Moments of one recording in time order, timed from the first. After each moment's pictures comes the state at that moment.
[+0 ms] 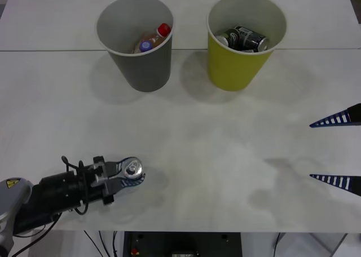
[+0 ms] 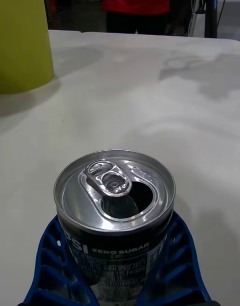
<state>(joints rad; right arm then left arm) 0.26 -1.13 -0.26 -2.01 1.31 -1.13 -0.09 -0.01 0.42 -0.04 -1.28 -1.23 -1.17 -0.57</state>
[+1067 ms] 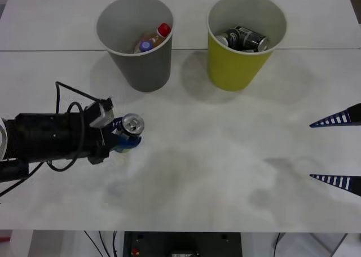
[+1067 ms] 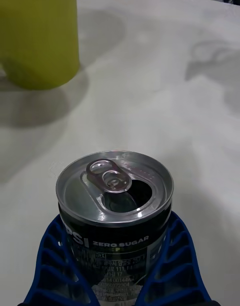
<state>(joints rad) 0.26 -1.13 -0.26 -2.01 1.31 -1.13 -0.09 -0.10 0.47 0.09 -1.99 -1.84 -1.31 0.47</state>
